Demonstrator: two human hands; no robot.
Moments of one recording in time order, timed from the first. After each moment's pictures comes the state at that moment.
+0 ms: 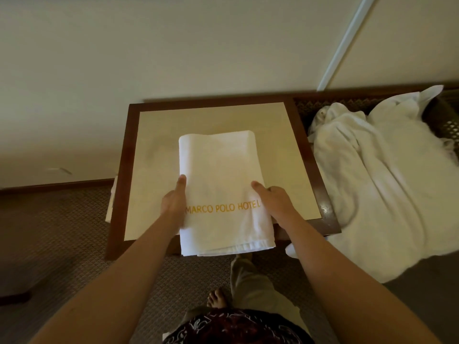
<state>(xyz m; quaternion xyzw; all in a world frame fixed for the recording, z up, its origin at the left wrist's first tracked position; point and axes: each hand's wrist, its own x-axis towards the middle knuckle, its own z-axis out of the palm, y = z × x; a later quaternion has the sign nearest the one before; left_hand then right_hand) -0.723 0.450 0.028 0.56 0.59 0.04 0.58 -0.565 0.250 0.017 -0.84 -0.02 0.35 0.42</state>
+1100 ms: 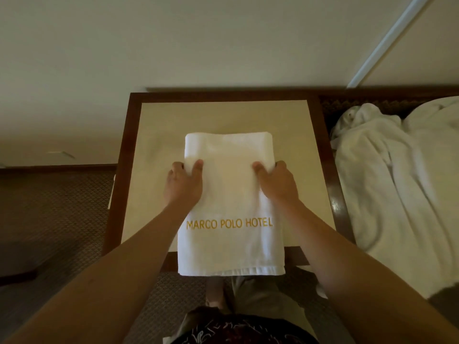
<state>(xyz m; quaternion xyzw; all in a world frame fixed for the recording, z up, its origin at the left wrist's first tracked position) -0.652 0.496 0.010 0.75 0.56 0.04 0.35 -0.500 0.329 0.018 -0.91 -0.07 0.26 0.30</state>
